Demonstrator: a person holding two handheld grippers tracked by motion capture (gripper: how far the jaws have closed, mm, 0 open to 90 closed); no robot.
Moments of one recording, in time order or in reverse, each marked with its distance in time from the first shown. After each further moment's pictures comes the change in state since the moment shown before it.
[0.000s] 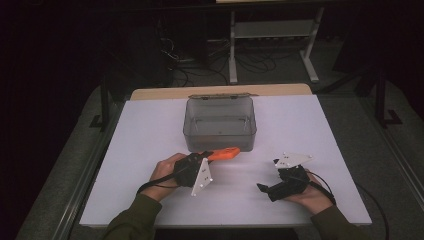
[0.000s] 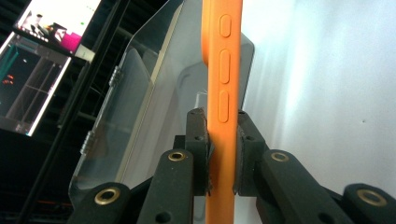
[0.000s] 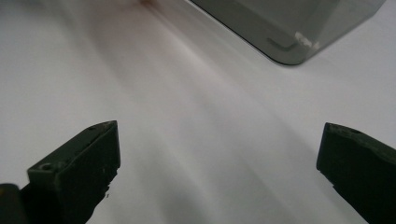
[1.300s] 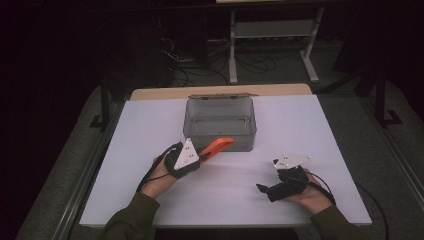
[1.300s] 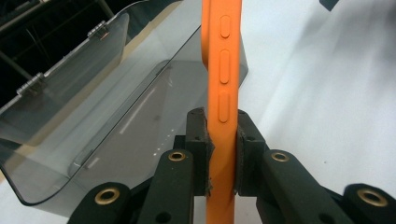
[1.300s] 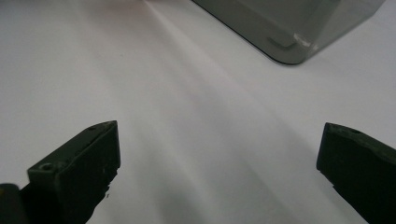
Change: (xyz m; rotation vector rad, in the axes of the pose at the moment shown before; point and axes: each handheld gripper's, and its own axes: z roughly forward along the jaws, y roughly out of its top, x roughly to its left) left arm 0.032 -0.021 0.000 -0.060 -0.176 -0.490; right arm 0.002 -0.001 0.001 0.002 -0.011 -0.004
